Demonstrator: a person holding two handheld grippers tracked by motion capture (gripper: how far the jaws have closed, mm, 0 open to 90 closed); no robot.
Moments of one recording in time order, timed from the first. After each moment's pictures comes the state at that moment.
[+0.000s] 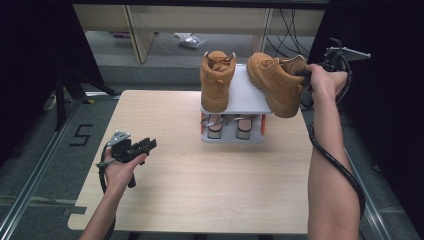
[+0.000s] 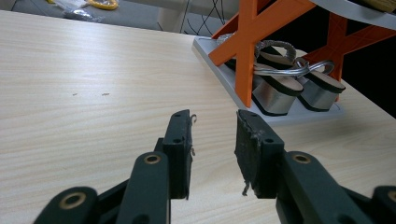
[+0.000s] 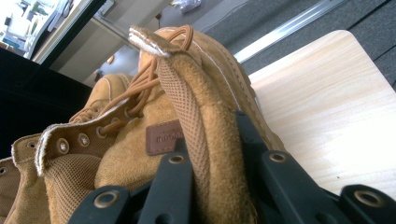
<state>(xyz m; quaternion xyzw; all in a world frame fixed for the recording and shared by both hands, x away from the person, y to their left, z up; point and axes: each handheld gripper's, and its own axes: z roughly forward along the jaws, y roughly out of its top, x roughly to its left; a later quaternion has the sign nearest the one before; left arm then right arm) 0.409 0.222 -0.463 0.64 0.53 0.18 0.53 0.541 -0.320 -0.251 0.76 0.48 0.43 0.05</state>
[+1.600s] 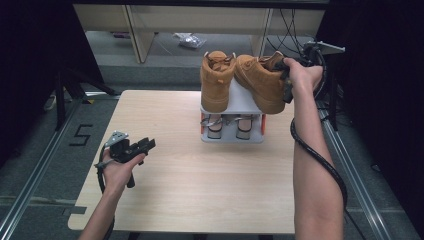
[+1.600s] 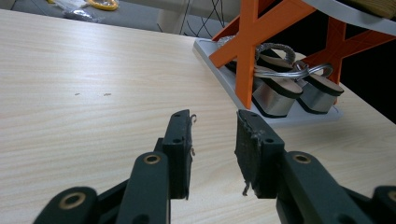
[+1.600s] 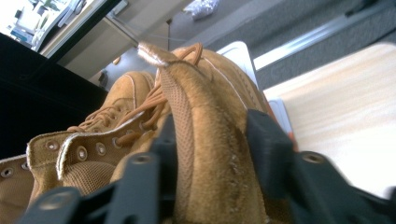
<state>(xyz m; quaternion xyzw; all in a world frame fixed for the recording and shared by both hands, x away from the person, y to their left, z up) 0.408 0.226 -0.462 0.63 0.53 0.18 0.54 0.560 -0.270 -0.254 0.73 0.50 0.45 0.08</state>
